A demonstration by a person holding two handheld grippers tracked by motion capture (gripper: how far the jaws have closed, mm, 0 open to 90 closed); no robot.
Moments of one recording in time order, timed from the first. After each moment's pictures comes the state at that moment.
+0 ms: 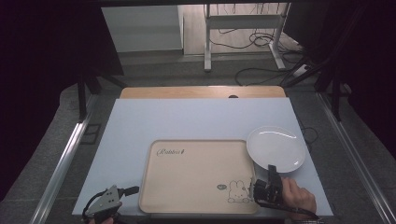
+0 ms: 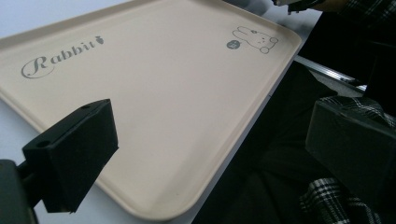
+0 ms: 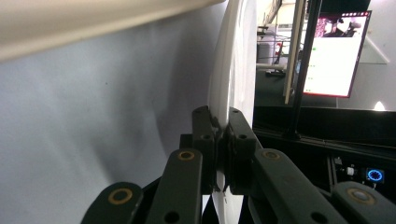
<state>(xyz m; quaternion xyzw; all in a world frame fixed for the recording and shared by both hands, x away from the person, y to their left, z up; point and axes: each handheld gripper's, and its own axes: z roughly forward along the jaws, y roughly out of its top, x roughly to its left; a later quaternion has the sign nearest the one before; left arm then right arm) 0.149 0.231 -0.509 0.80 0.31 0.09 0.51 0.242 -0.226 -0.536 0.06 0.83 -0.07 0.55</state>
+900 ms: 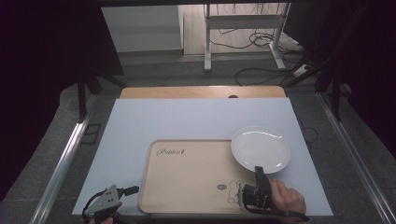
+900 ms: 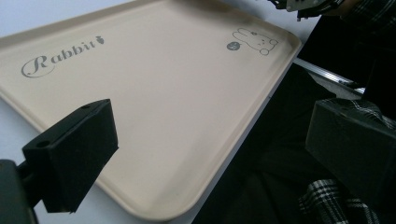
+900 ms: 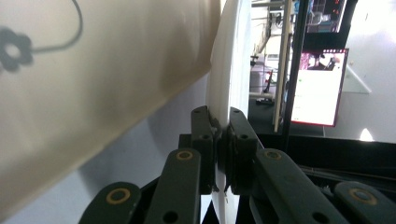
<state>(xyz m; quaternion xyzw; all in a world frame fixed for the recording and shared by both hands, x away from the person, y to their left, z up) 0.149 0.232 -0.509 0.79 0.31 0.09 0.52 0.228 -0.195 -0.529 0.01 0.84 -0.01 0.55</state>
